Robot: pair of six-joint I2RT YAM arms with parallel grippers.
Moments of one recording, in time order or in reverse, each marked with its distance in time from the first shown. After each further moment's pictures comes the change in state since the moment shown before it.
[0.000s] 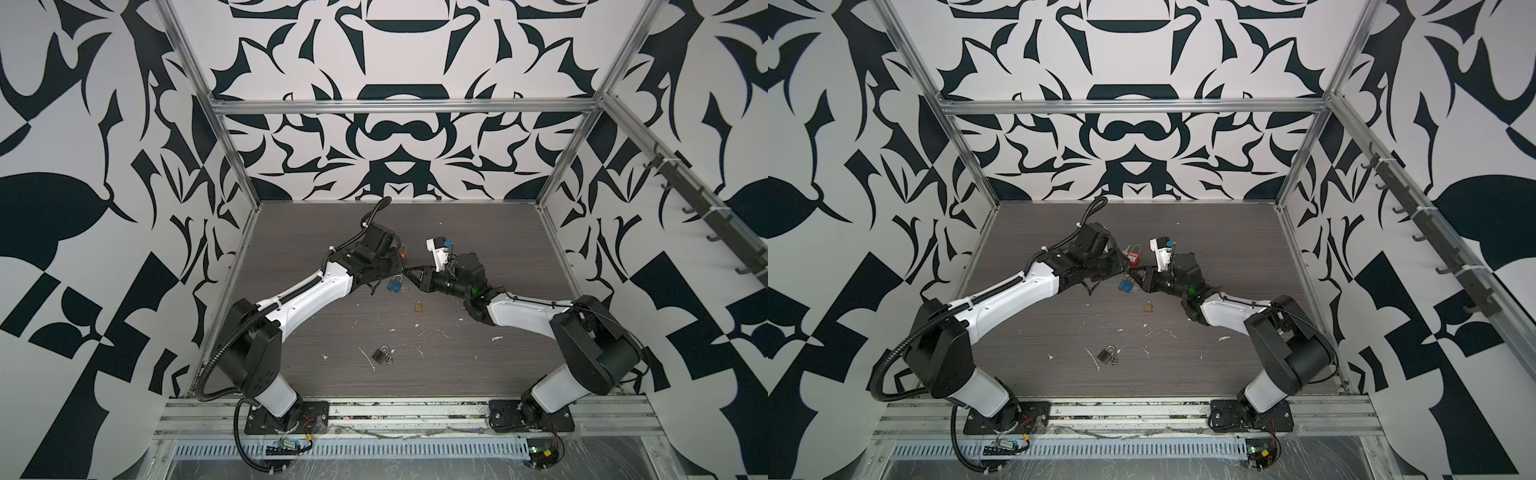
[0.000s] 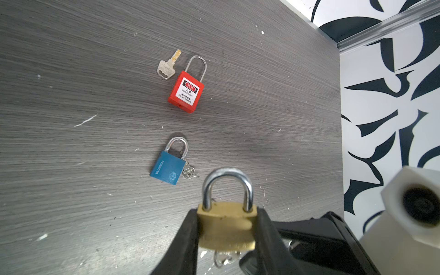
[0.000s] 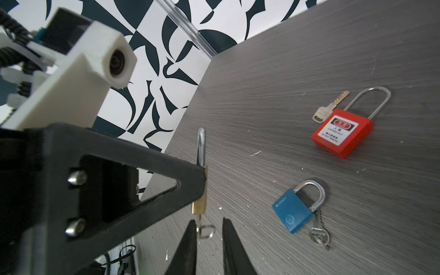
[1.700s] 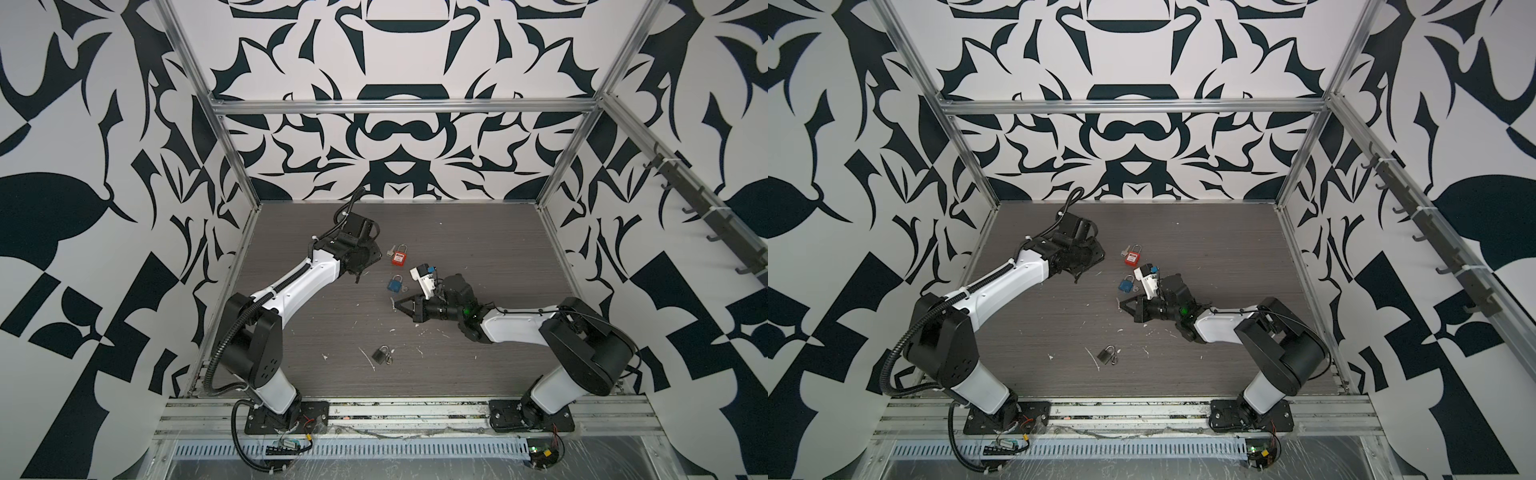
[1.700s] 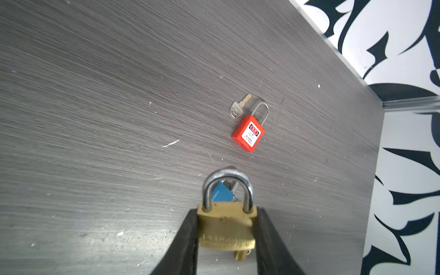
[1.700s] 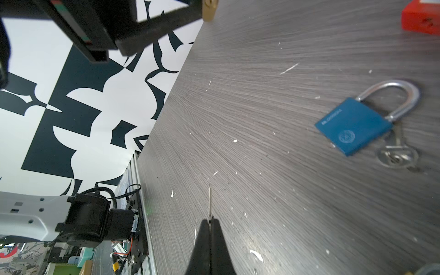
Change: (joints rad) left arm 0.161 0.033 0.051 -0.122 -0.074 -0.069; right arm 0.127 -0.013 -0.139 -0.008 -0.040 -0.033
